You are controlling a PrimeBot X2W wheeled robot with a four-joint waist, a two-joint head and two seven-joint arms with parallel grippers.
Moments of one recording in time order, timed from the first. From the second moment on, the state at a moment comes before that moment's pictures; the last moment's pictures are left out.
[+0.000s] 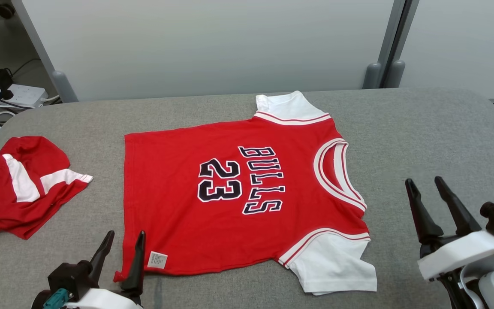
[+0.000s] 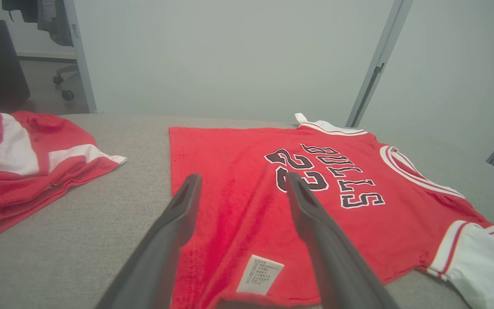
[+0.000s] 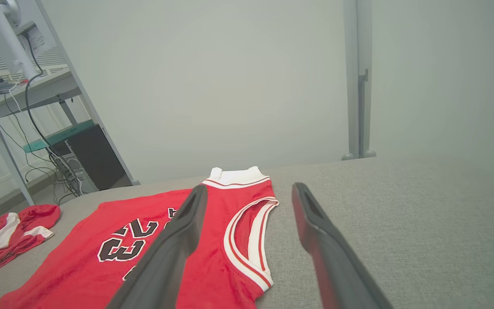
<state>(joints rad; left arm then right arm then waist) -0.03 0.18 -0.17 0.34 -0.40 -0.05 -0.26 -0.21 -0.29 0.25 0.29 0.61 0.12 -0.21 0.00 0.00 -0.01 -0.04</state>
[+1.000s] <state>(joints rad) 0.06 0.05 0.02 0.30 -0.18 -0.10 -0.26 0.00 -0.15 0.07 0.23 0.29 0.12 -0.25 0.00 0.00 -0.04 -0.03</state>
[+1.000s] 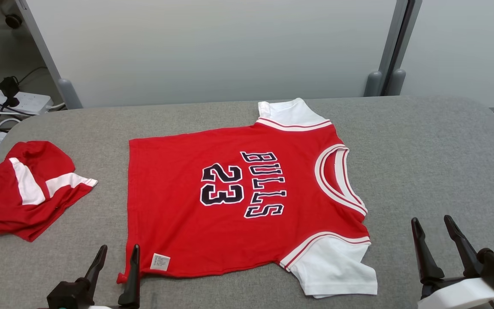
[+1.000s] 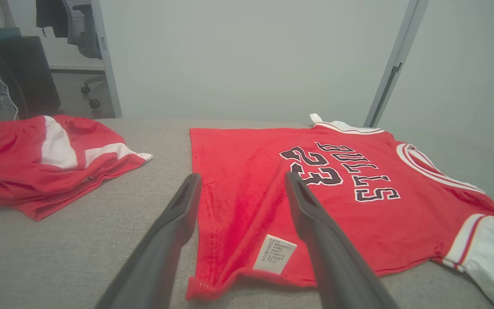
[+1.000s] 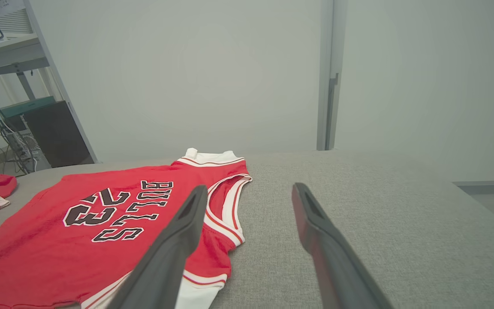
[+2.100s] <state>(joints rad) 0.05 0.05 -0.02 0.36 -0.17 -0.12 -0.26 0.01 -0.18 0.33 0.53 0.50 0.12 -0.25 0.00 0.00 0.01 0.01</state>
